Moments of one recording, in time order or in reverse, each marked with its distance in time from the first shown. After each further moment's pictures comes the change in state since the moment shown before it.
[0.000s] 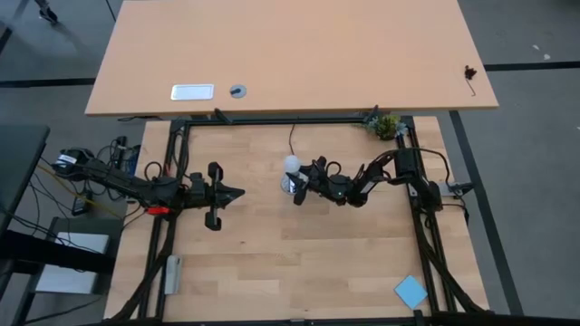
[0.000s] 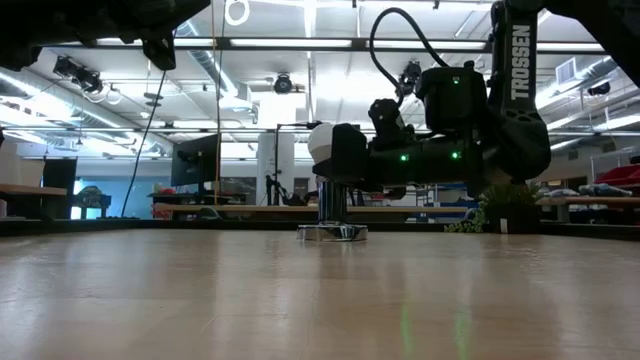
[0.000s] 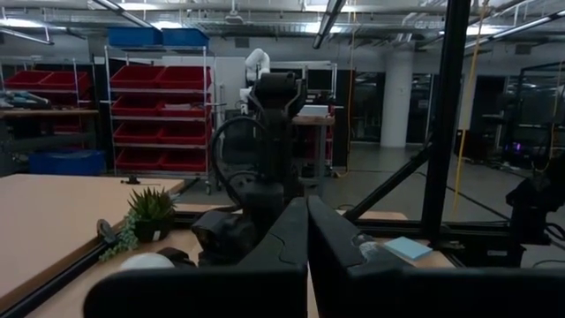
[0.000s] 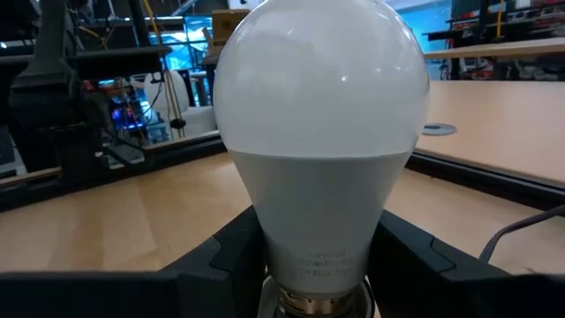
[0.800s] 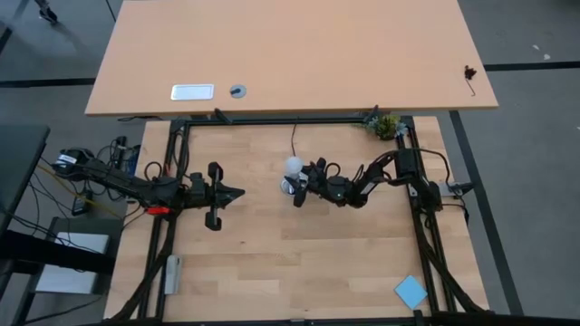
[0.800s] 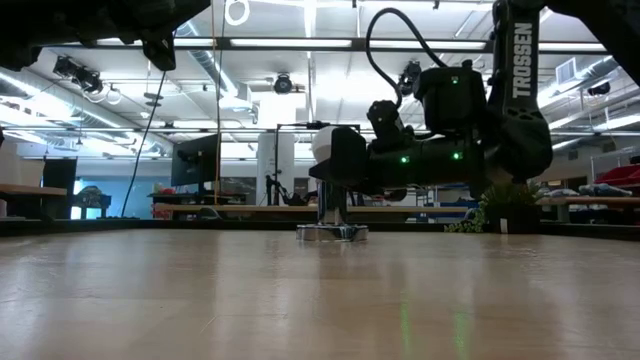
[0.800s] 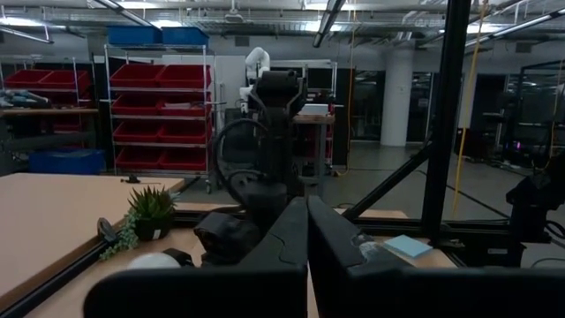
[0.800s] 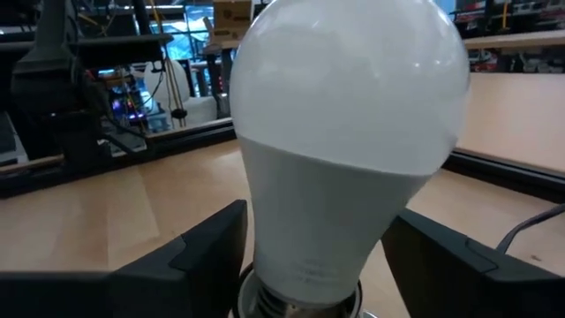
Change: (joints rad) left arm 0.000 0.000 0.000 -0.005 0.000 0.000; right arm 0.018 -0.002 0.000 -0.038 0.007 0.004
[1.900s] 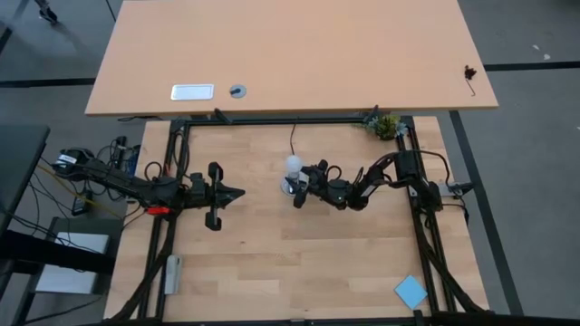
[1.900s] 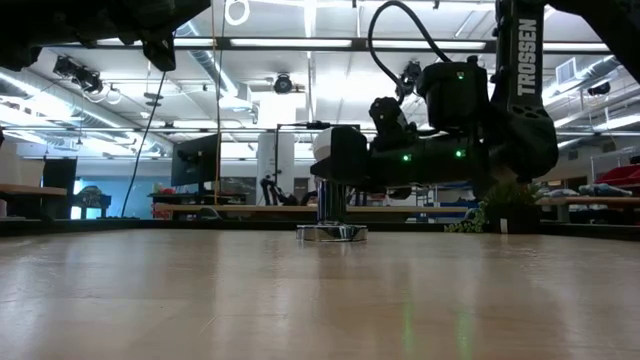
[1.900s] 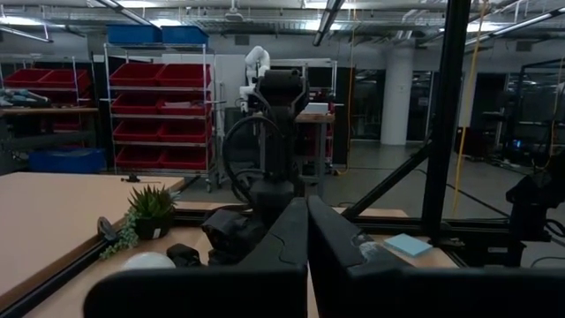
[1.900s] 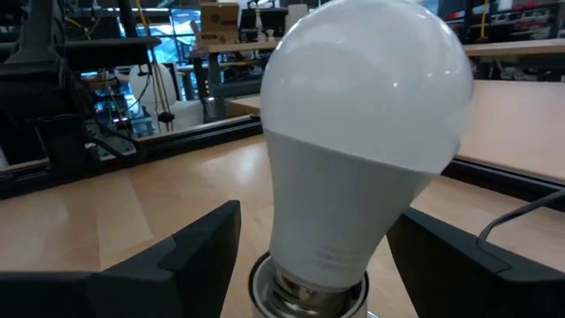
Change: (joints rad) left arm 0.000 0.000 0.000 -0.004 0.000 0.000; right arm 0.033 -0.001 -0.001 0.015 0.080 -0.012
